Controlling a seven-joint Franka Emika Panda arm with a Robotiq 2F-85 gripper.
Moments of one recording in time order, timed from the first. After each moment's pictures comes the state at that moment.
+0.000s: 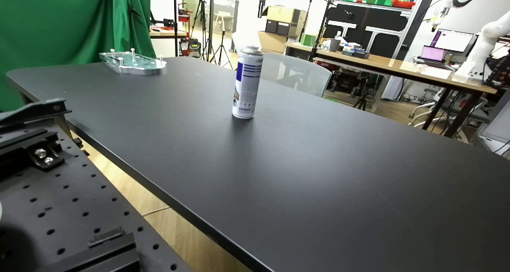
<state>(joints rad) -0.06 -0.37 0.19 -2.55 -0.26 2.36 0.11</state>
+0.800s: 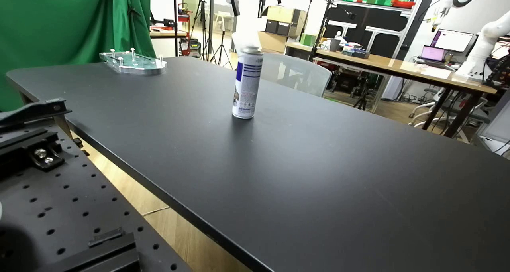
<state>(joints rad) -0.02 -0.16 0.20 -2.49 -0.51 2.47 0.16</state>
